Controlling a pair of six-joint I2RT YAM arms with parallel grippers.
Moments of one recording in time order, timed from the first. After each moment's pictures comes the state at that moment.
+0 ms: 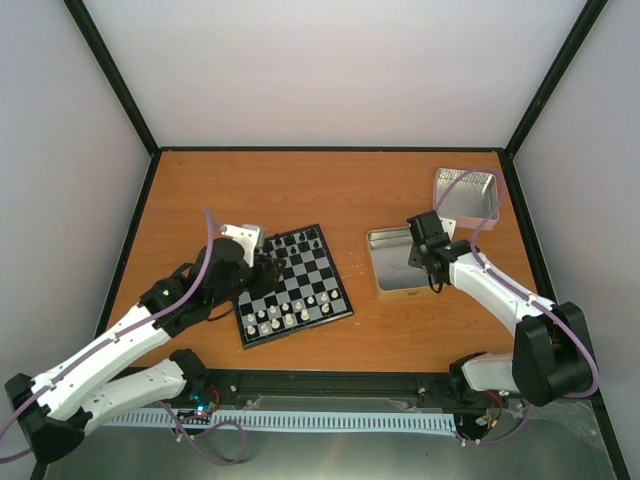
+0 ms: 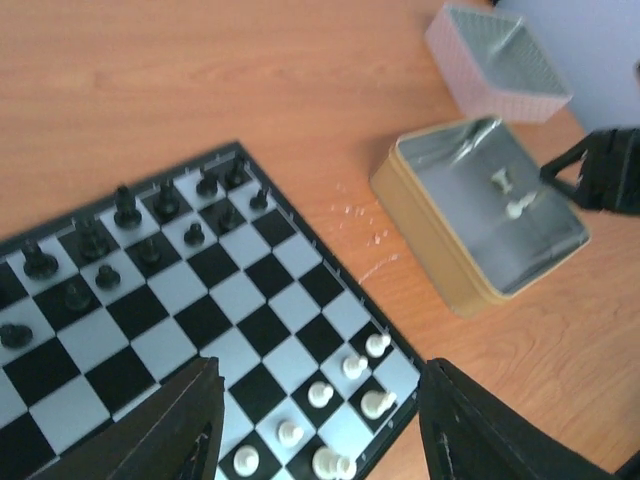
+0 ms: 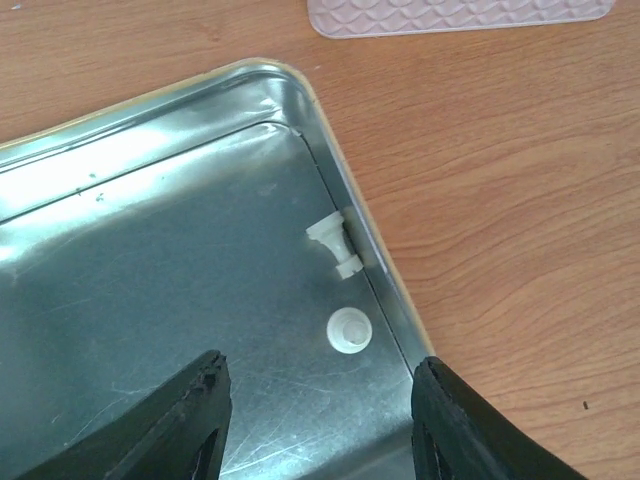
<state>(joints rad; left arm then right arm) -0.79 0.84 0.81 -0.60 -0.11 -0.50 0.38 1.31 0.80 -0.56 0.41 0.55</state>
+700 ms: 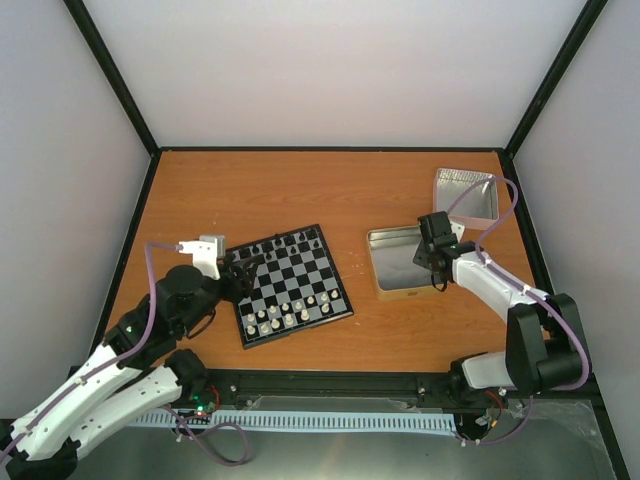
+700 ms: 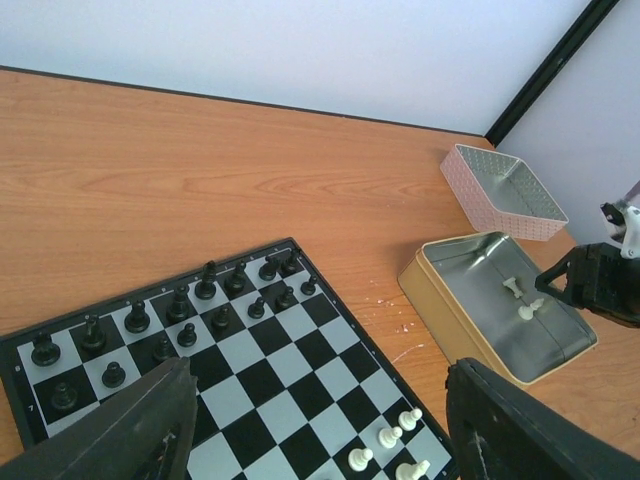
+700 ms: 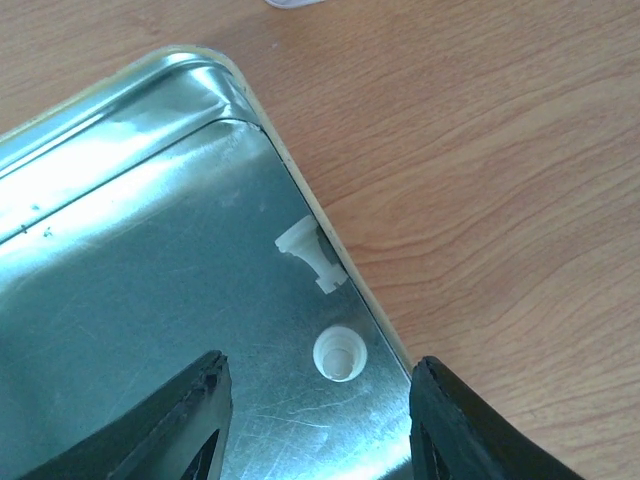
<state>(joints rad) -0.79 0.50 0.69 -0.54 -0.30 -0.49 0.27 1.36 0.76 -0.46 0.32 0.61</state>
